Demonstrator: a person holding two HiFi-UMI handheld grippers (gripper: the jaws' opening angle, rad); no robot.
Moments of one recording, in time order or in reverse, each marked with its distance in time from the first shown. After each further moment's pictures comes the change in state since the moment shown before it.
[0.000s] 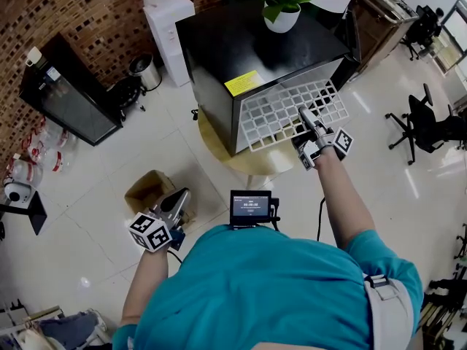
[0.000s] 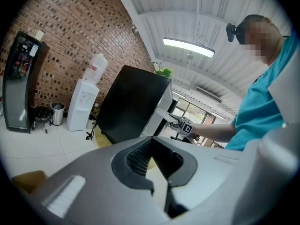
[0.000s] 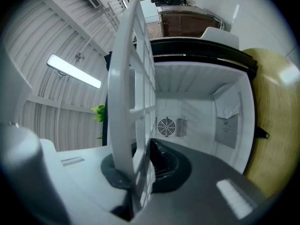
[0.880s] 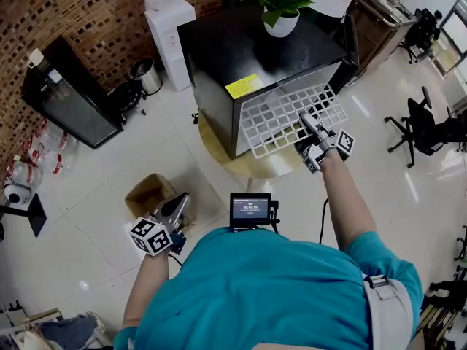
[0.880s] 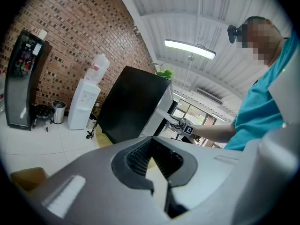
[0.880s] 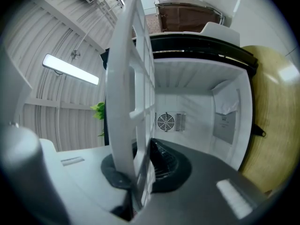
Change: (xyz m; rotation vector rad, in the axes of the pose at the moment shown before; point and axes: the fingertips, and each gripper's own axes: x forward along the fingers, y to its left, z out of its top) left arm -0.010 -0.006 0.000 -0.028 -0.009 0.012; right arm -0.007 0.001 -0.002 0.043 0.087 -0.008
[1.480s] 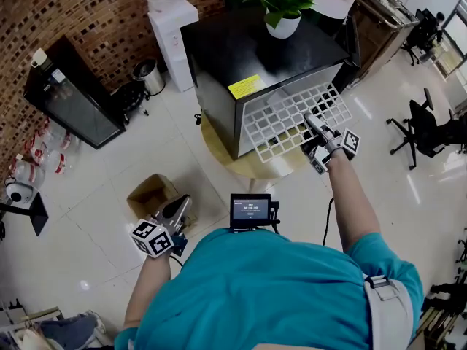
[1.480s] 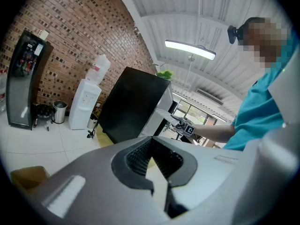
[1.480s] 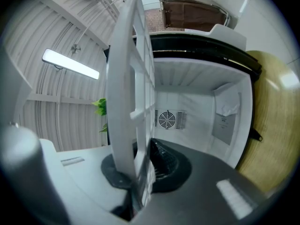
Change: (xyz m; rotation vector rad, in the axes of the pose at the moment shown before) left arm -0.007 -0.002 -0.004 -0.002 -0.007 0.006; right arm -0.005 0.009 0.001 -0.033 0.066 -0.015
